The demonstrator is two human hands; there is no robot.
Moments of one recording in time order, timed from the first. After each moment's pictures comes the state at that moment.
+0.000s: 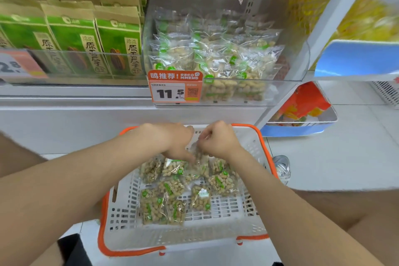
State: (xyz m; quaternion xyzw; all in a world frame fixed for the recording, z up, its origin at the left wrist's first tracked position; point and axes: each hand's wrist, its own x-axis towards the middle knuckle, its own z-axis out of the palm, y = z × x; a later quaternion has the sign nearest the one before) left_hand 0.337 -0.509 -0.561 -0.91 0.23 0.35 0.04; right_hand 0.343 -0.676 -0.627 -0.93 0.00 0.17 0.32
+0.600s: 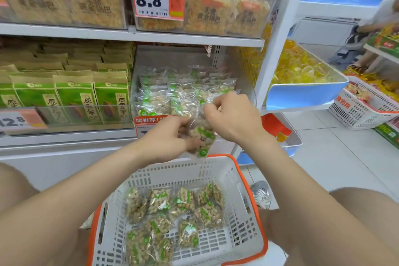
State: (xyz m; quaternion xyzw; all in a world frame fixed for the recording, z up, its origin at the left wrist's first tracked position) left_hand 0.311 -0.529 -0.458 -0.84 0.17 0.15 -0.49; right_hand 0.319 -0.710 -0.412 -0.97 -0.03 -0.10 0.24
